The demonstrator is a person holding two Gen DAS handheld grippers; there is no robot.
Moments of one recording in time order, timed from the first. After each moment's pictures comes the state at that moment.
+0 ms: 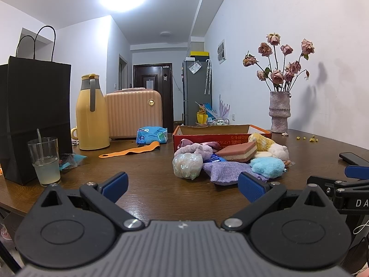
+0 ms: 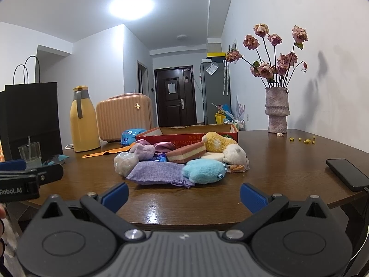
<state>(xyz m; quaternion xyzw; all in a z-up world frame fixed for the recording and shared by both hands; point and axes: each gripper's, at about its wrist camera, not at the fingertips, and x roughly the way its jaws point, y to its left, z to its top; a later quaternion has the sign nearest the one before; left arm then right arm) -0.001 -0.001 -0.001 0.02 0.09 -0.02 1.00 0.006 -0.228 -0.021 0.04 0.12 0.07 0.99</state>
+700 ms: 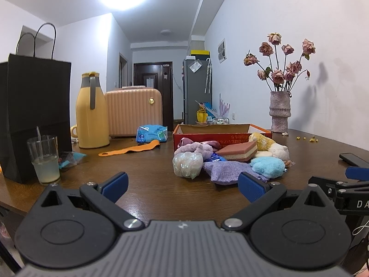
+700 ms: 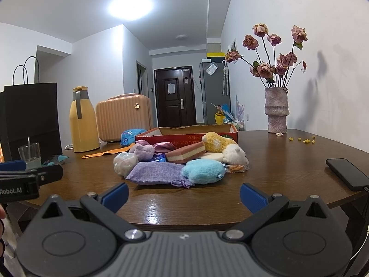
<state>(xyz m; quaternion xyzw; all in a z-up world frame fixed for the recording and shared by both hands) 0.003 0.002 -0.002 0.01 0.10 -0.02 0.99 0.006 -0.227 -0.020 0.05 0.12 0.07 0.99</state>
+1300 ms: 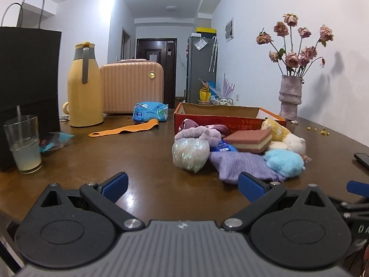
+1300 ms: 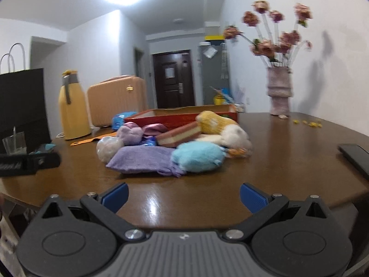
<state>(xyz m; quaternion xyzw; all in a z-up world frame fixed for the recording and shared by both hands) 0.088 0.002 -0.009 -0.01 0.16 -0.01 0.99 0.072 -0.235 -0.042 0.05 0.16 0.08 0.98</state>
